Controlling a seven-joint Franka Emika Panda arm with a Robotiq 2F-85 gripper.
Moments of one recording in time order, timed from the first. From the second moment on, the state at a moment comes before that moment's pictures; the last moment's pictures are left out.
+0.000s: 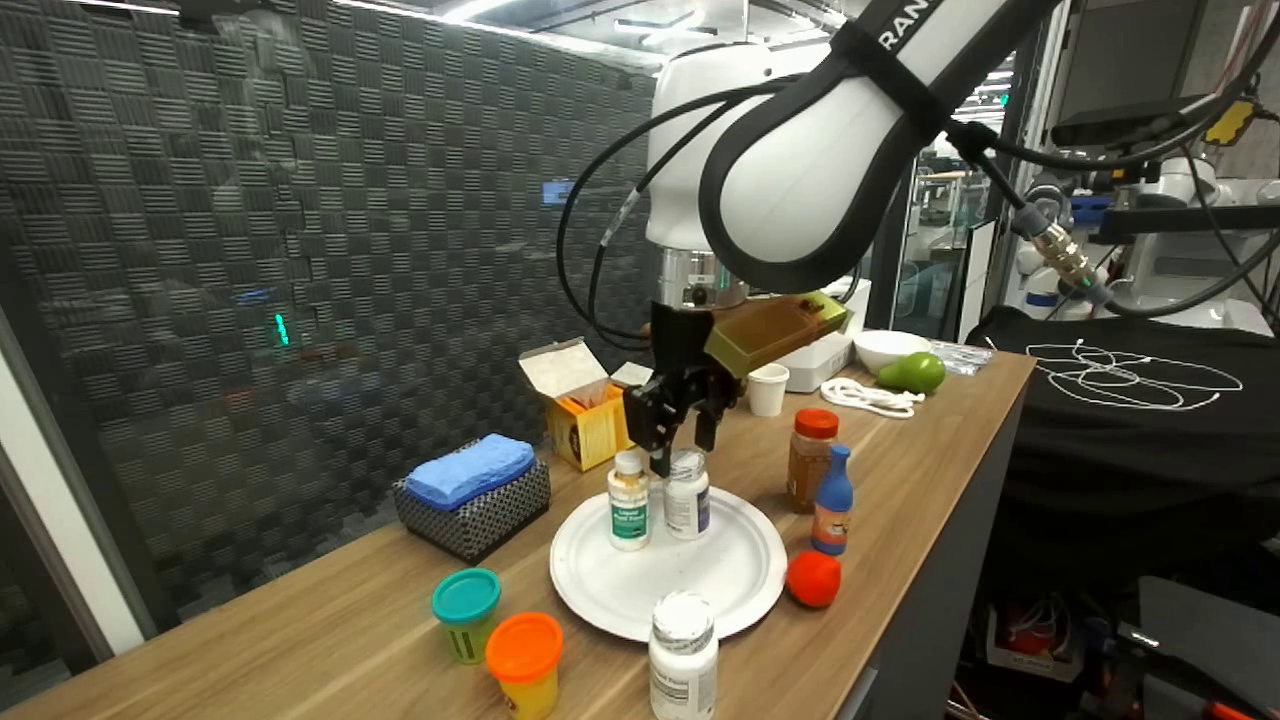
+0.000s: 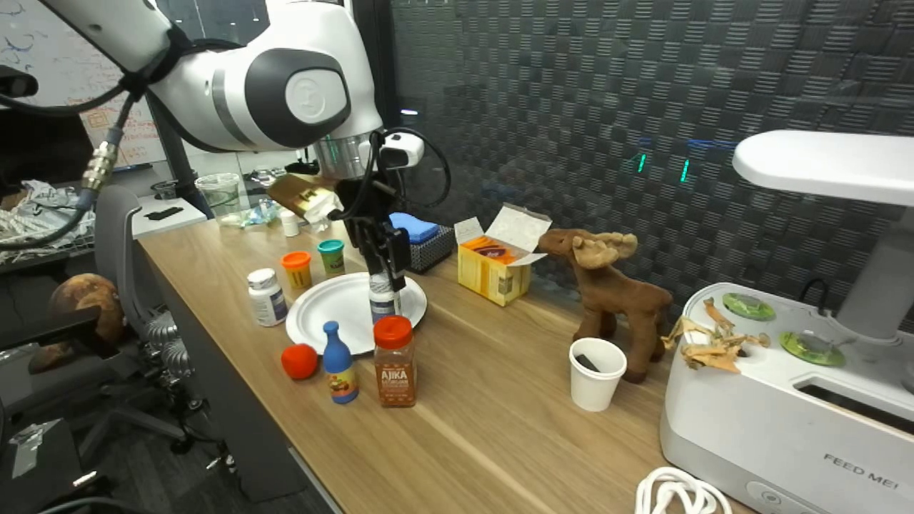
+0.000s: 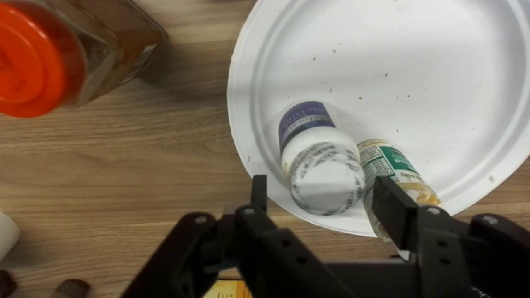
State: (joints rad) arm 0.12 0.25 0.02 -2.18 -0.17 2.55 0.34
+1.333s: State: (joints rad) arm 0.19 -0.03 0.19 -2.31 -0.08 2.34 0.47
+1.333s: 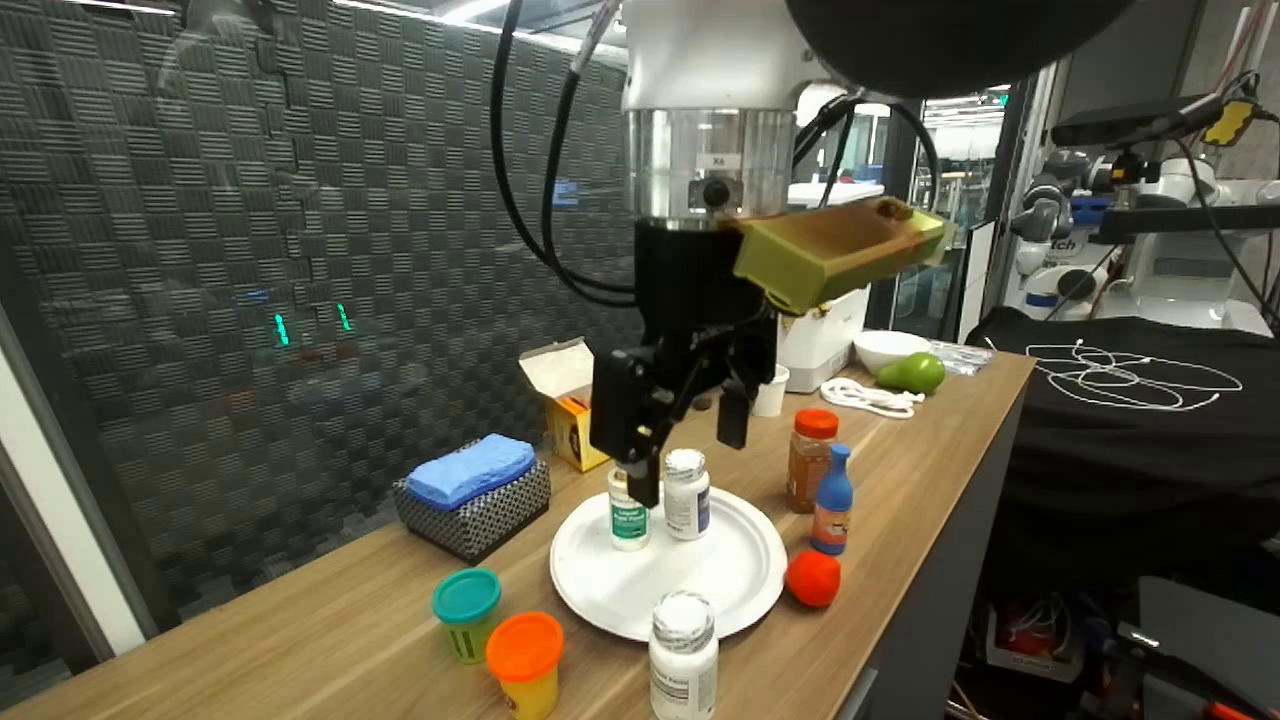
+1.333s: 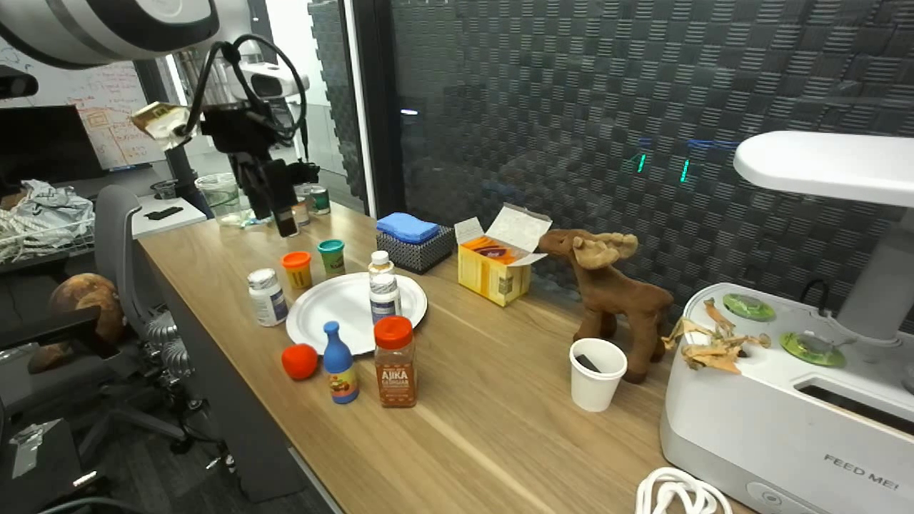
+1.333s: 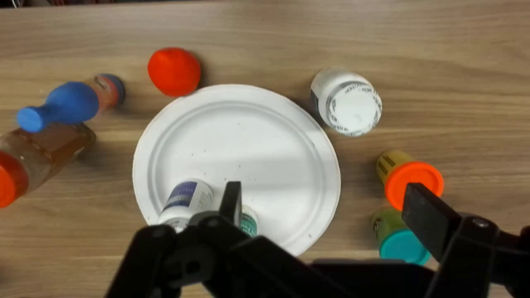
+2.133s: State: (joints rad) arm 0.22 0.07 0.22 -2.39 -0.01 2.47 0.37
